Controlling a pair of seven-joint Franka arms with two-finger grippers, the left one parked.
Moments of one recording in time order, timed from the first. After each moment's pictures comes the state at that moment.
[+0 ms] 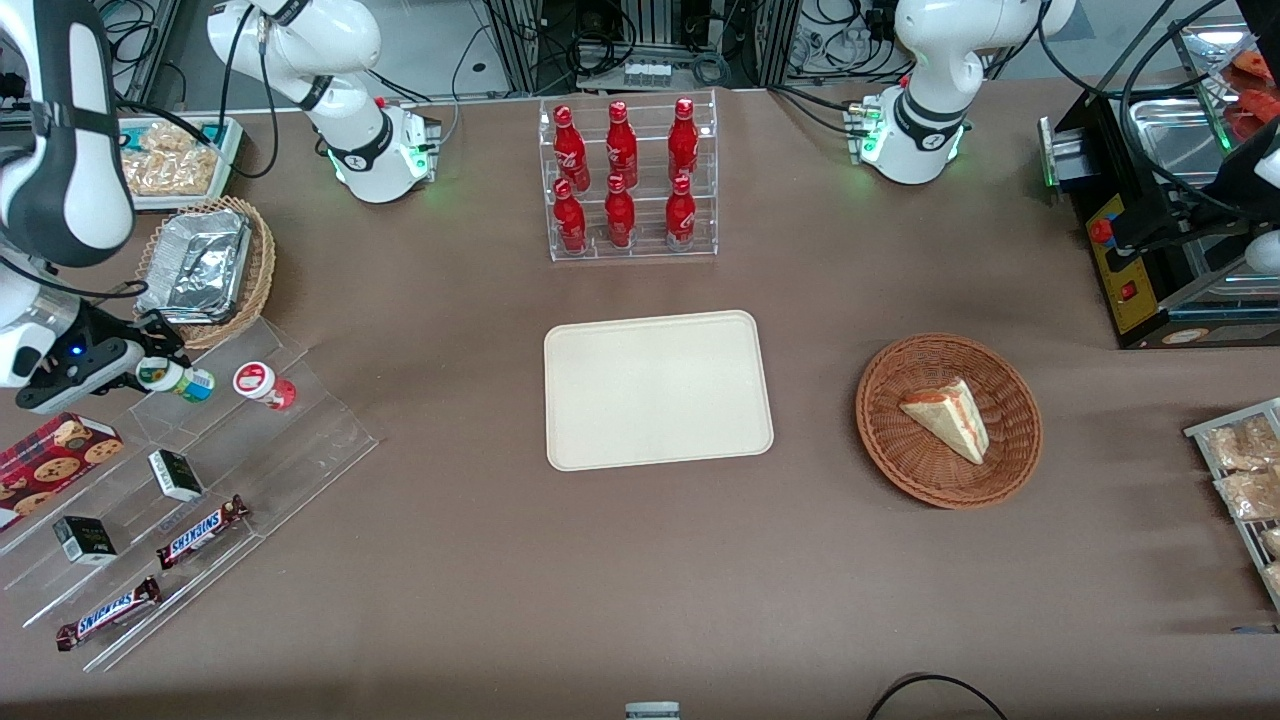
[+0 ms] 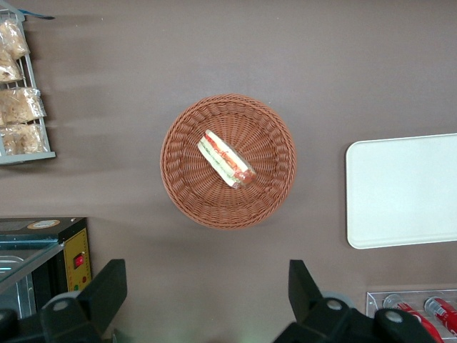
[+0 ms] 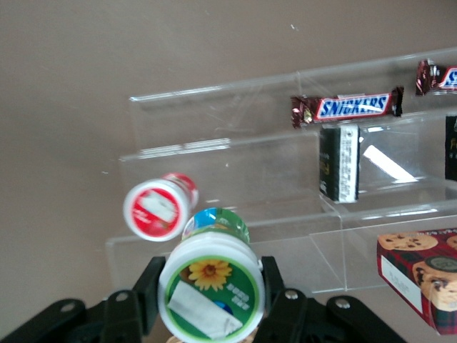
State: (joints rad) arm -0.02 -0.02 -0.23 -2.04 0.04 2.01 -0.86
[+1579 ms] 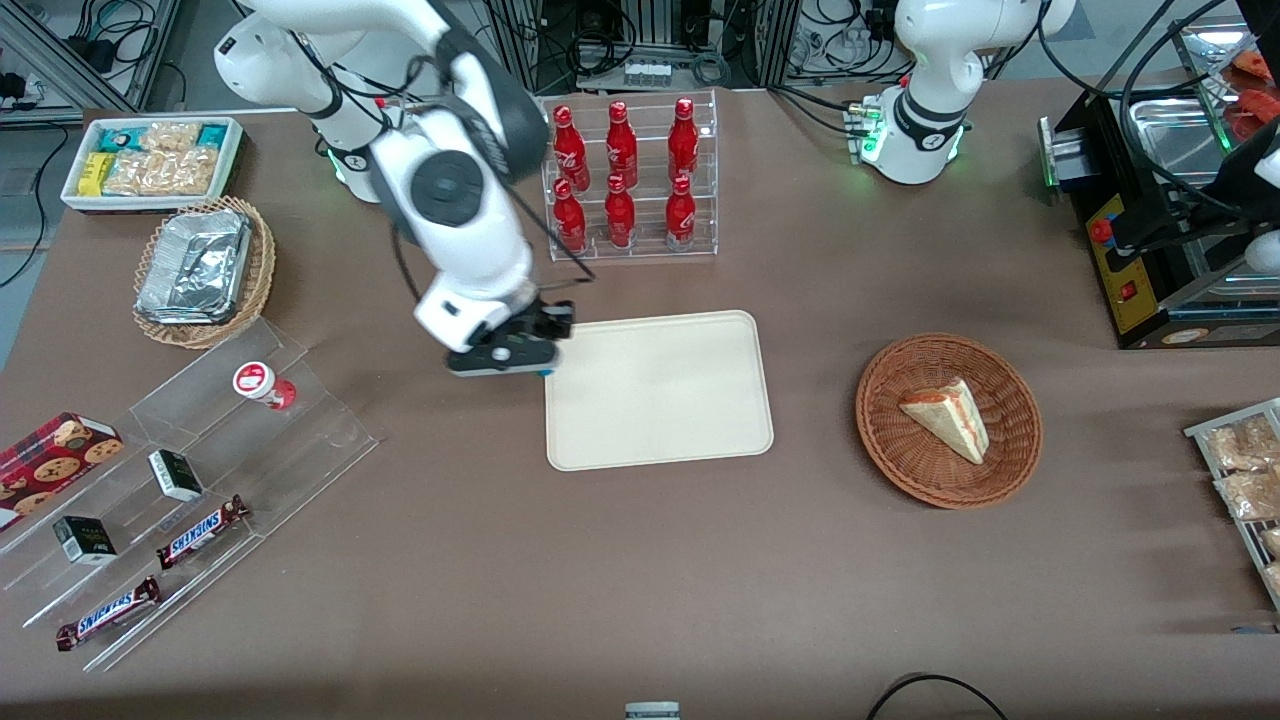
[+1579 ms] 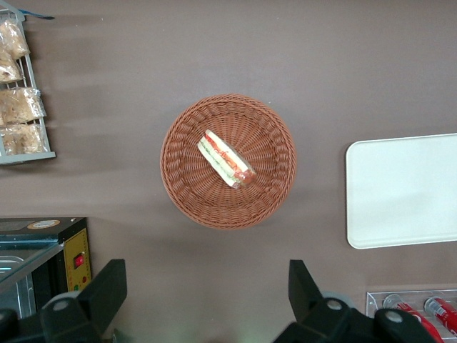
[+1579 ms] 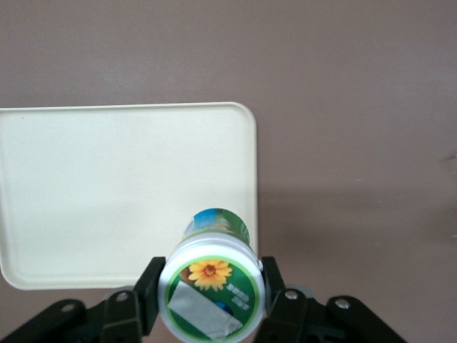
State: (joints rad) arm 0.86 0.31 -0.22 -1.70 0.07 2.01 0.60
